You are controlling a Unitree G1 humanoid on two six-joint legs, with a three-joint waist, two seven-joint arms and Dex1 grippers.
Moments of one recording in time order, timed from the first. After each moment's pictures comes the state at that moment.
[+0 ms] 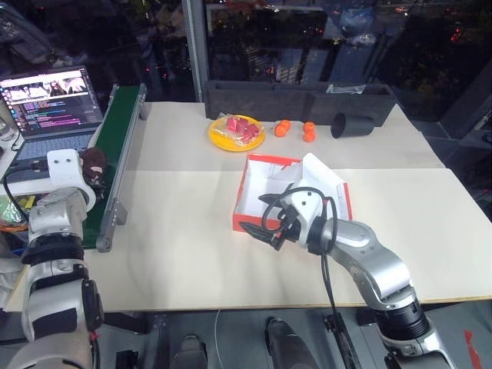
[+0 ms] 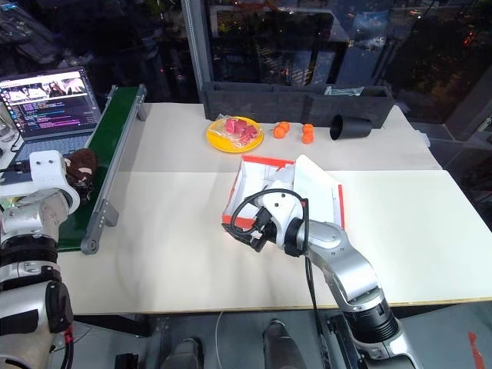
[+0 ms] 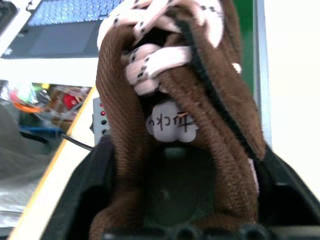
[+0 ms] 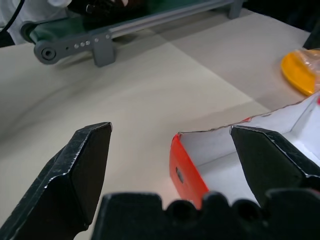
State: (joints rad) left arm -0.78 0.67 0.36 0.68 -0.16 0.62 -0.10; right arm -0.40 -0.39 0.20 -0.41 0.29 0.64 0.60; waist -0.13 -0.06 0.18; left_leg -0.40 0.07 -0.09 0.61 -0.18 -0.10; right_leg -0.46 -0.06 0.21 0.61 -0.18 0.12
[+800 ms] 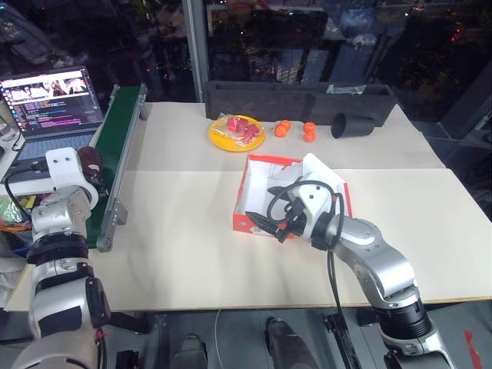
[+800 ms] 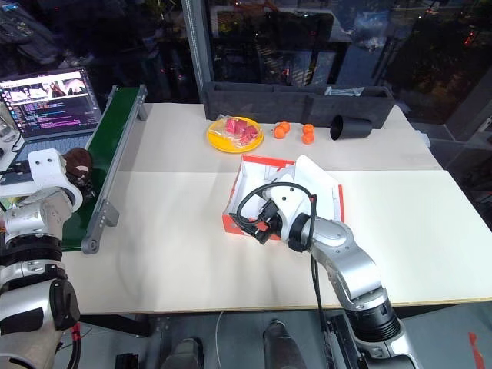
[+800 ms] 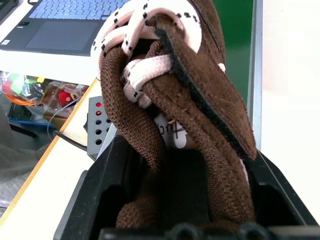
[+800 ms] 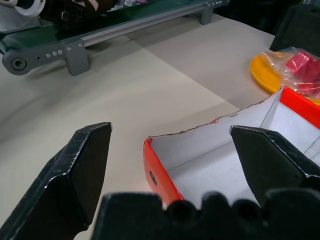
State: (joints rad) left arm -0.78 0.63 0.39 0.67 -0.17 0.61 -0.07; right arm -0.40 -0.38 0.17 -0.41 0.29 0.65 0.54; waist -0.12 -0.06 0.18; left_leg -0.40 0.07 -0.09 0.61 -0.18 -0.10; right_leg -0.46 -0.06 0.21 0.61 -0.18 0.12
